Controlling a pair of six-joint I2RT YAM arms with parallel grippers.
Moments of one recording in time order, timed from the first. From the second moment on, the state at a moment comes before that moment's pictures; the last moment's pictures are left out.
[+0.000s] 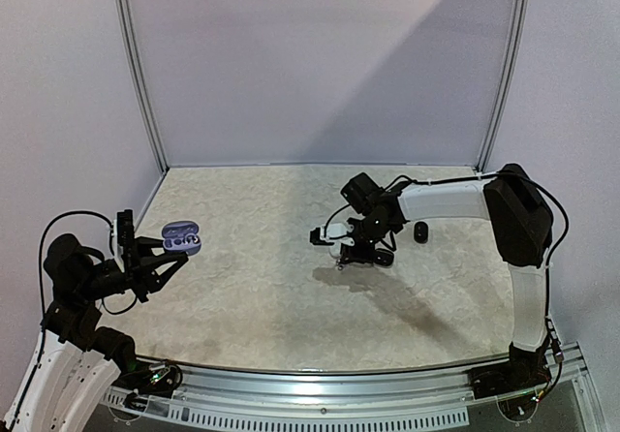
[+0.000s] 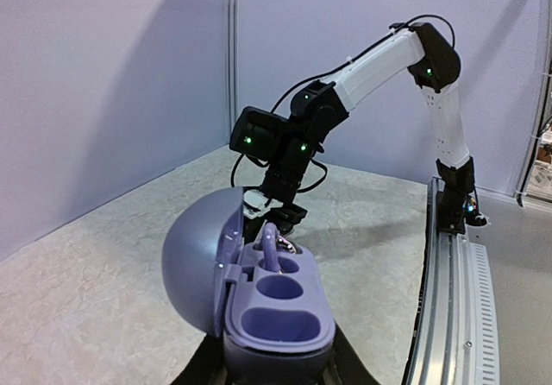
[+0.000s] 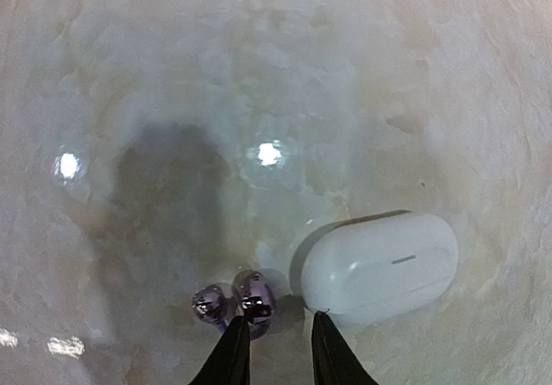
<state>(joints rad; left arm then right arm) -0.16 0.21 0.28 -0.02 0.91 -0.06 0.75 2.10 1.49 -0.53 -0.16 -0.77</state>
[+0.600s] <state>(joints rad) -0.16 0.21 0.28 -0.02 0.91 -0.07 0.70 2.06 1.52 -0.59 -0.14 0.18</state>
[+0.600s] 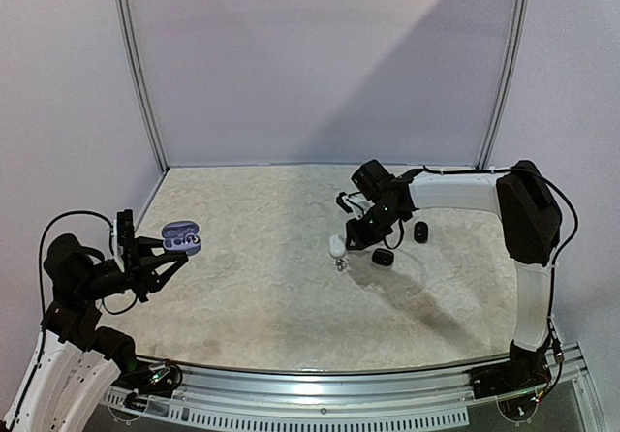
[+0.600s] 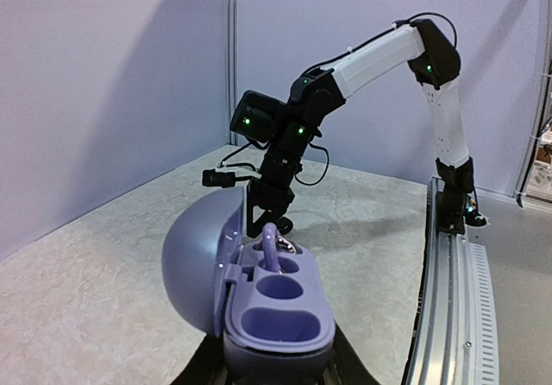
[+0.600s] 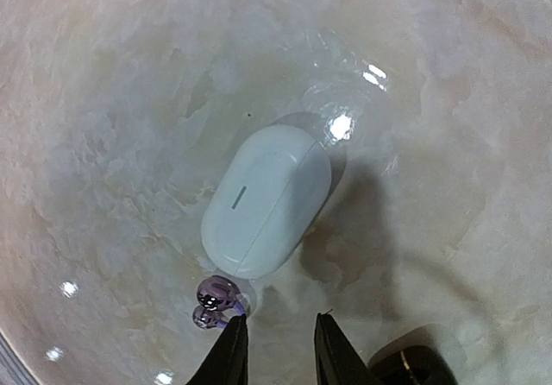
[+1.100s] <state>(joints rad) -0.16 0.21 0.28 -0.02 0.91 -0.07 0.70 2.09 1.49 -0.61 -0.26 0.38</state>
